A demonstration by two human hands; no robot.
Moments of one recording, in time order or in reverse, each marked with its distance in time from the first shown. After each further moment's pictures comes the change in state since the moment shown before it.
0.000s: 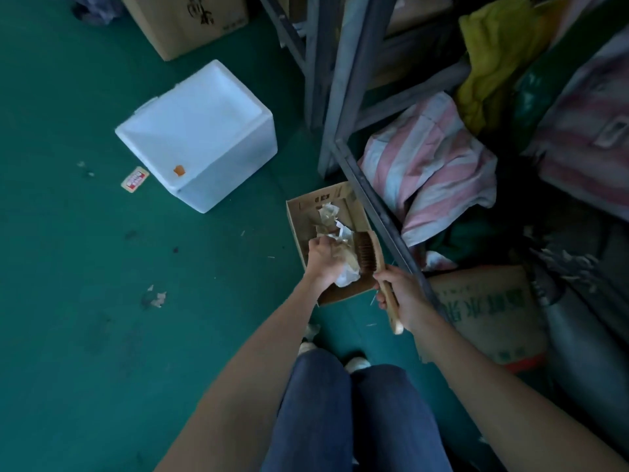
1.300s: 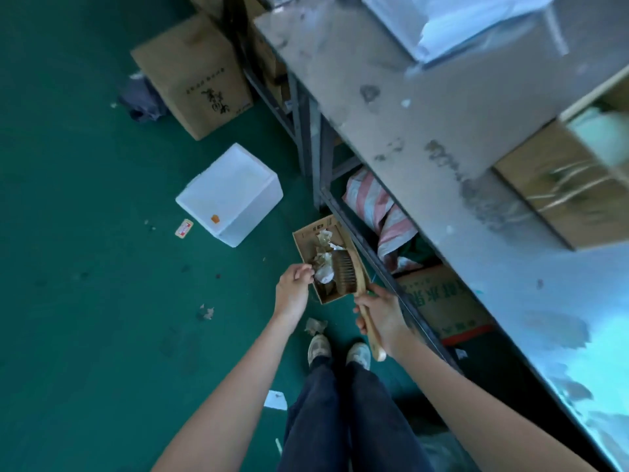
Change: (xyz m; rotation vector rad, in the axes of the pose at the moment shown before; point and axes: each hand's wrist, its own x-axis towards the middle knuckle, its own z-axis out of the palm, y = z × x) left_hand -0.245 0.123 -0.124 -0.418 0.158 -0.092; right_hand -0.259 -0.063 -0.023 0.032 -0.070 -0.063
